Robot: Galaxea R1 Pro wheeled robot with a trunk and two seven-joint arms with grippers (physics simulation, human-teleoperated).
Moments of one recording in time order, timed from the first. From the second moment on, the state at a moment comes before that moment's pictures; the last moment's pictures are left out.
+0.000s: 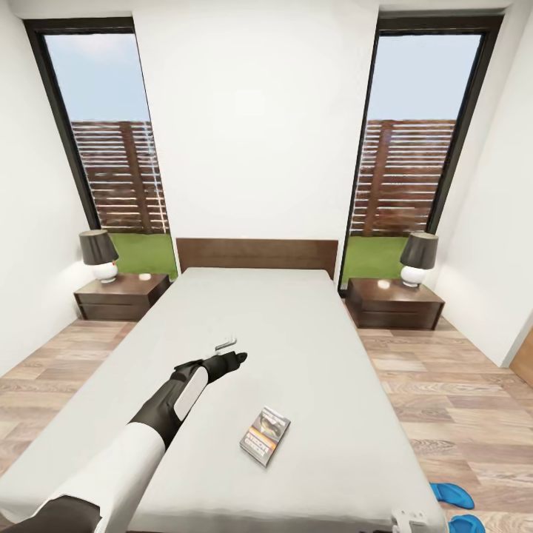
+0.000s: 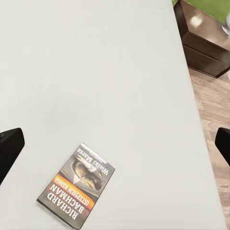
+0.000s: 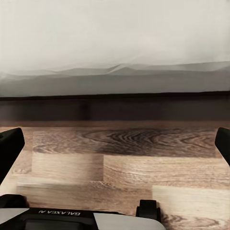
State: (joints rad) left arm -0.78 -0.08 -0.19 -0.68 0.54 0.41 0.06; right arm -0.41 -0.14 -0.08 -0.17 -0.07 0.04 0.31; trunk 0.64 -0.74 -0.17
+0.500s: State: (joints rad) left arm -0.78 -0.08 -0.19 -0.68 0.54 0.41 0.06; right arm -0.41 -0.14 -0.08 -0.17 -0.07 0.04 0.31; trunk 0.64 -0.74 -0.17
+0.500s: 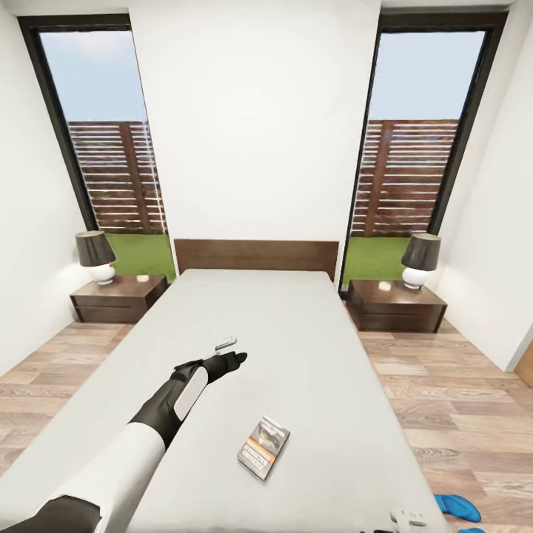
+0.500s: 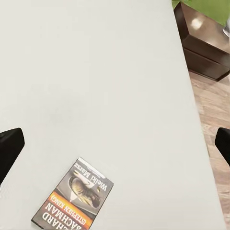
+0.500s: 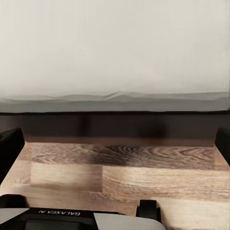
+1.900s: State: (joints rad) left arm -0.78 -0.09 -0.19 -0.68 0.55 0.41 0.05; right arm -0.40 -0.27 -0.08 -0.07 -0.06 0.04 0.36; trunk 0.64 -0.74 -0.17
